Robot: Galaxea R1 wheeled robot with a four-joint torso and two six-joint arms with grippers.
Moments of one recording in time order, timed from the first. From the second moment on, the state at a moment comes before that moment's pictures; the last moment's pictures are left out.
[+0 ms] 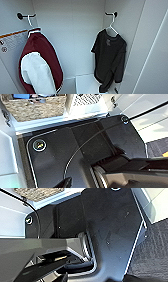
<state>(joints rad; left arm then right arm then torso) 1.55 2.95 -2.62 0.20 -0.23 -0.08 -1.58 3.07 -2.71 -0.07 0.06 0.06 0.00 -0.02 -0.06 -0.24</state>
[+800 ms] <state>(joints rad) 1.33 2.76 -2.18 0.21 -0.14 -0.08 -1.58 3.07 -2.71 -0.09 0.06 0.06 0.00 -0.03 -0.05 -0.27</state>
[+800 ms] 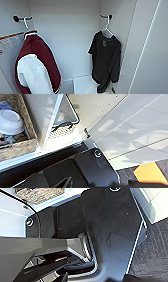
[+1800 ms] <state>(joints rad) 0.93 2.62 -1.80 0.20 0.06 -0.11 -1.58 3.07 -2.71 -0.09 0.06 0.06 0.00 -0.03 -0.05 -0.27</state>
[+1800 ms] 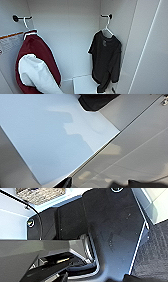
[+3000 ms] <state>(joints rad) 0.41 2.69 -1.75 0.19 0.25 -0.47 -1.58 3.08 -2.71 -0.09 0.06 0.07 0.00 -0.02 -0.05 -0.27</state>
